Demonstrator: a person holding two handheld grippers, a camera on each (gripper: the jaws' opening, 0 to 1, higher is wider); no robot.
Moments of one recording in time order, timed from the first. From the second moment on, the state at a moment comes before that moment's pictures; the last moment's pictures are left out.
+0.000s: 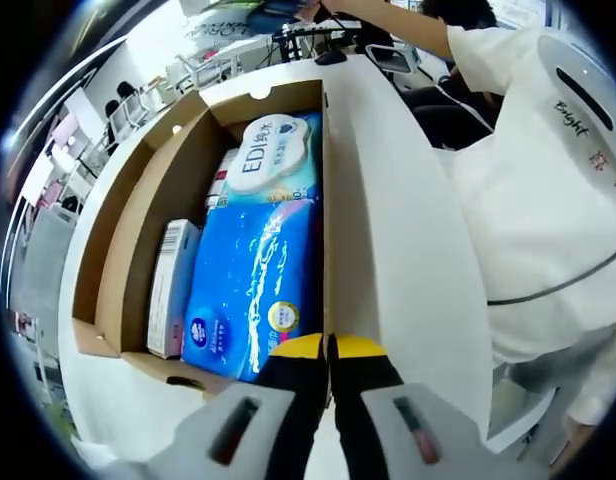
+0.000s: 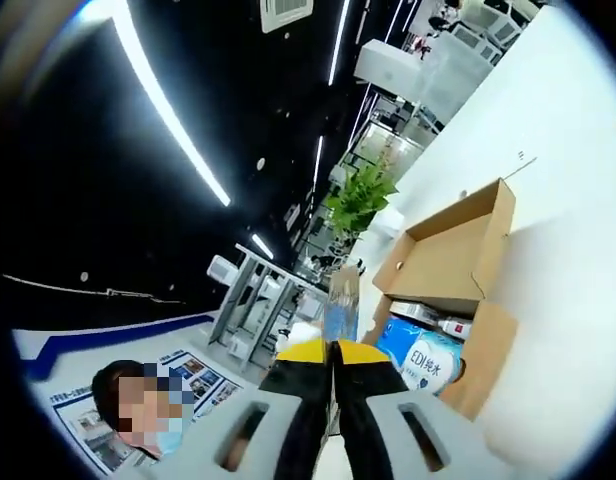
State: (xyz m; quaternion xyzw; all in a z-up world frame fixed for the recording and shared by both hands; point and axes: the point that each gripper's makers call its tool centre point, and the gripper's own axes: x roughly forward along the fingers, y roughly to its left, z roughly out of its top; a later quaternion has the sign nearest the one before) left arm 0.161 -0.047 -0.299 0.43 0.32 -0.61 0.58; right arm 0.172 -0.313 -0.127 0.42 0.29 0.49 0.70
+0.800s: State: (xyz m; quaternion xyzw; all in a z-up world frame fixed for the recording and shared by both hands) left arm 0.161 -0.047 -0.299 0.44 0.31 -0.61 0.58; right arm 0.167 -0.359 -0.148 0.42 0.29 0.46 0.73
